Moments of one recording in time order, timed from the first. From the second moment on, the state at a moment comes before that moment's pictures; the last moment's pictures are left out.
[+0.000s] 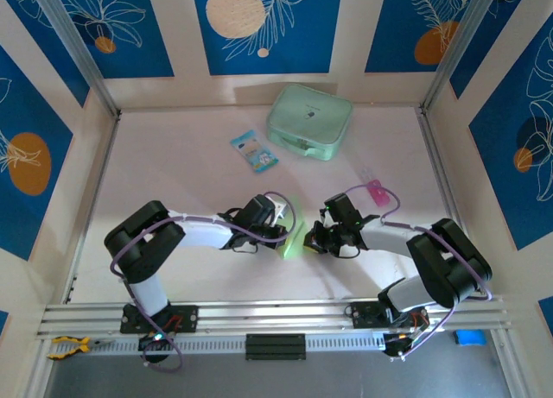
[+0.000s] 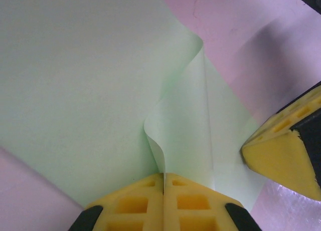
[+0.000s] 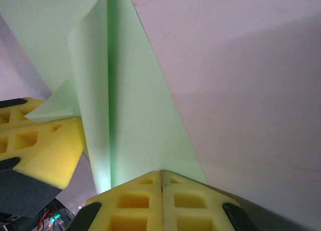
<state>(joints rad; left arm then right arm) -0.87 1.74 0.78 0.10 0.24 -0.50 0.53 1.43 0.48 -0.13 -0.49 0.93</state>
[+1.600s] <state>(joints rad) -0.87 1.69 0.73 0.14 0.17 -0.49 0.54 1.44 0.49 -0.13 -0.49 0.93</state>
